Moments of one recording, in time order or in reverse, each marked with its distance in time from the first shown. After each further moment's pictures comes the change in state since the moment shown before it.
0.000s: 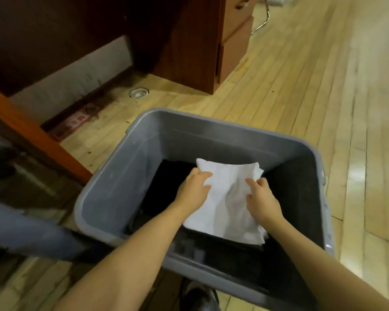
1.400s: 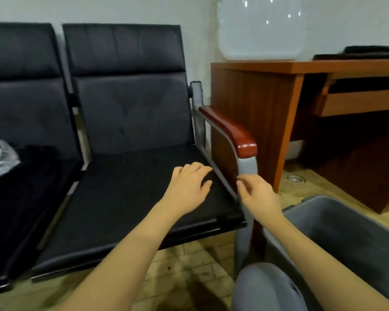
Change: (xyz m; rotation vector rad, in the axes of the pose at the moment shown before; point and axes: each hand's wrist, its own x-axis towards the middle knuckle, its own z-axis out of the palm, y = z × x) left_hand -0.409 -0.039 -0.285 0.542 0.764 -0.255; right_hand -0.231 -0.370 -0.030 0.297 0.131 -1.087
